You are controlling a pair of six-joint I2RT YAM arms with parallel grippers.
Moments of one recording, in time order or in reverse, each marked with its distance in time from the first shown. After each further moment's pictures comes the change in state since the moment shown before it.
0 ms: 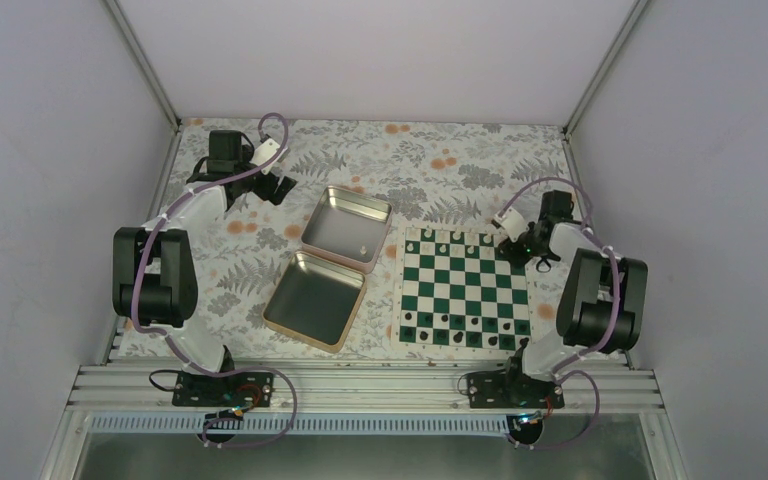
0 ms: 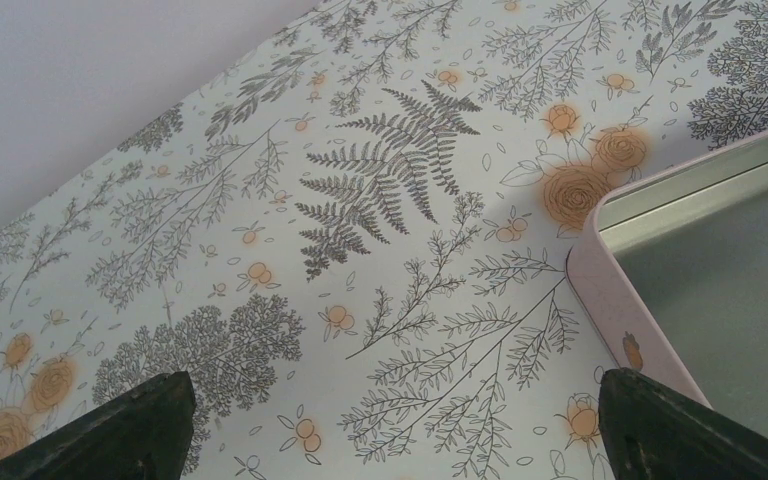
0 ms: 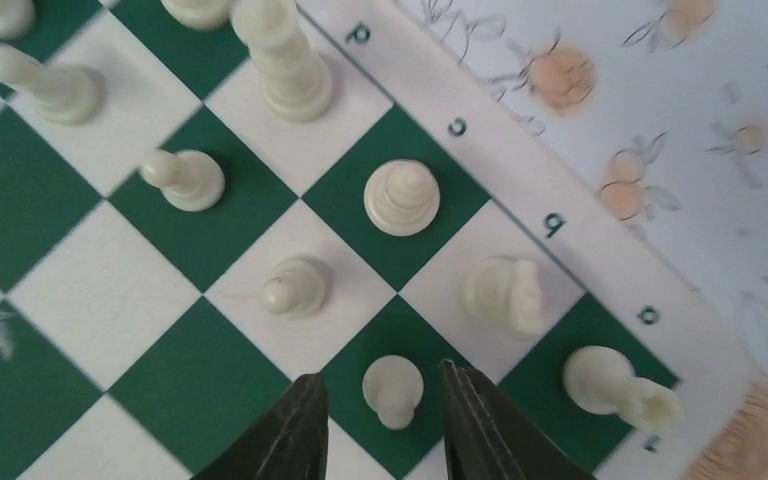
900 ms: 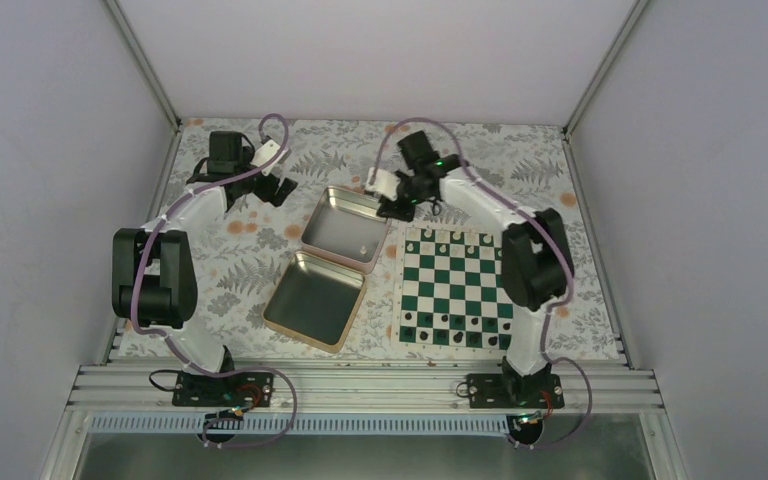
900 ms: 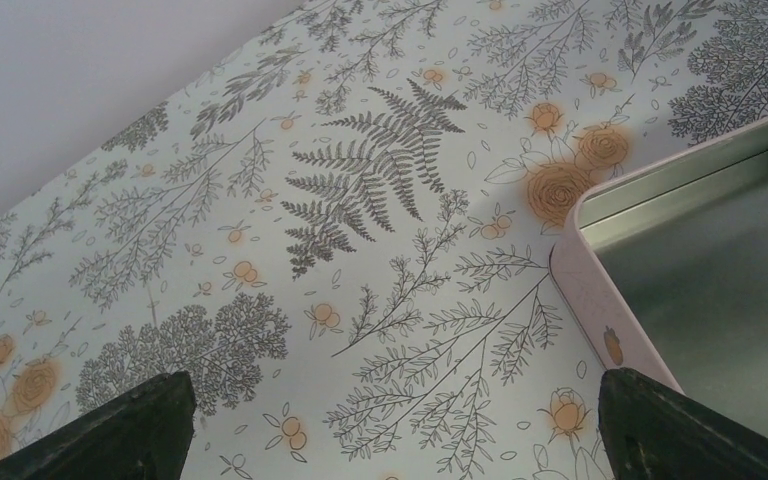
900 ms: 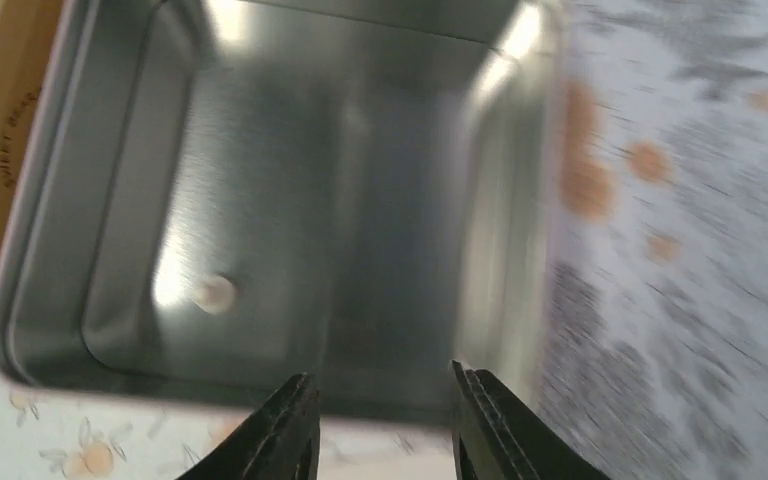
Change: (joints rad) left arm -0.003 -0.007 -0.006 -0.010 0.014 0.001; right arm 0.683 0.285 0.709 -0.229 -0.039 0.068
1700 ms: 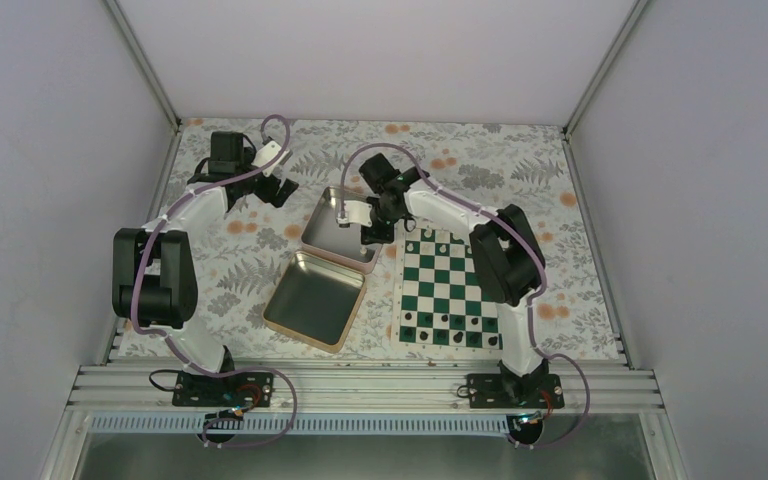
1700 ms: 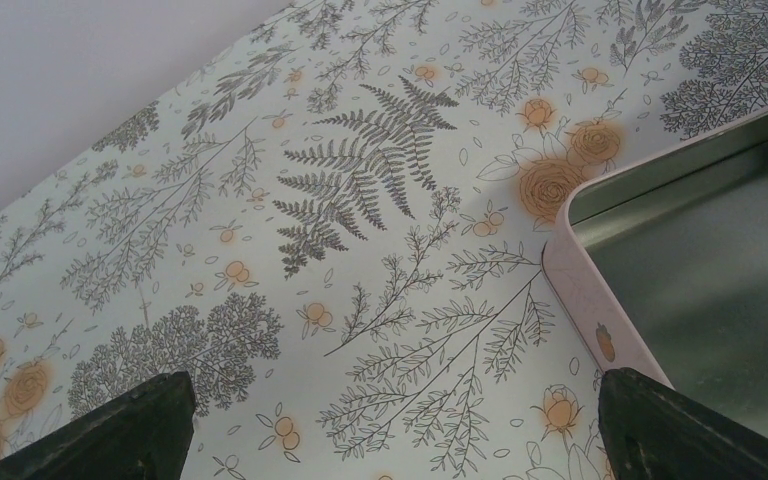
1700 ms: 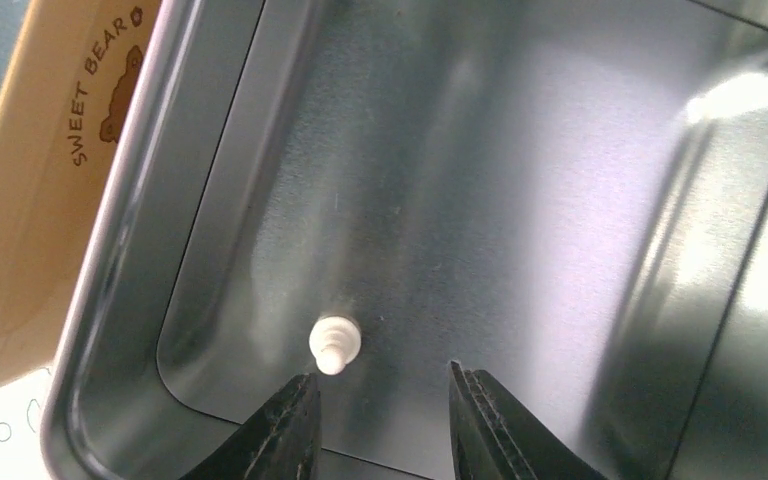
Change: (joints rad) left arm -0.006 0.000 0.000 -0.011 0.000 0.008; right arm 0.197 0.180 0.084 -0.108 0.117 -0.075
